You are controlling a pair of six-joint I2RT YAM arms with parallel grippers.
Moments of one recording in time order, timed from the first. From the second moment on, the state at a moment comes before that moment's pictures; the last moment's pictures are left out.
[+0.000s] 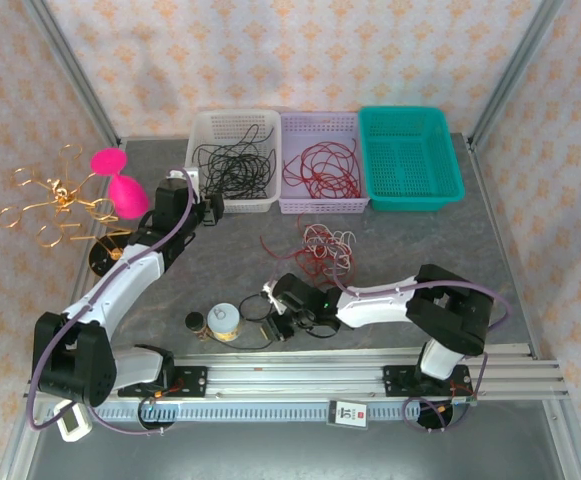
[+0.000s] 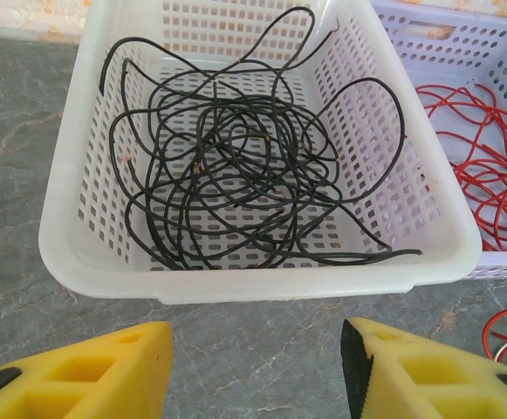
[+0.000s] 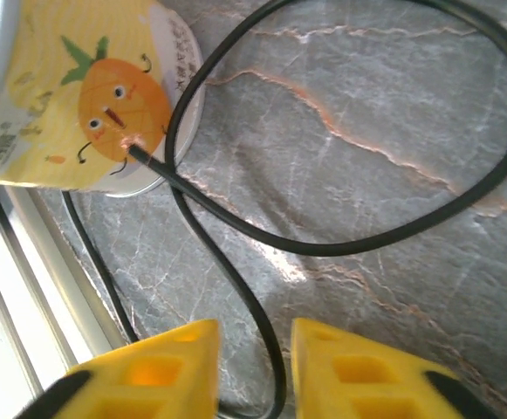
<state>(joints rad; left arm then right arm) -0.17 1.25 0.85 -0.15 -0.05 -0.25 1.13 1.67 0.75 0.00 -0.24 0.53</state>
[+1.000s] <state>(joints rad) -0.19 0.96 0.83 -0.12 0.44 -0.23 0.86 1.23 1.11 -0.36 -0.09 0.28</state>
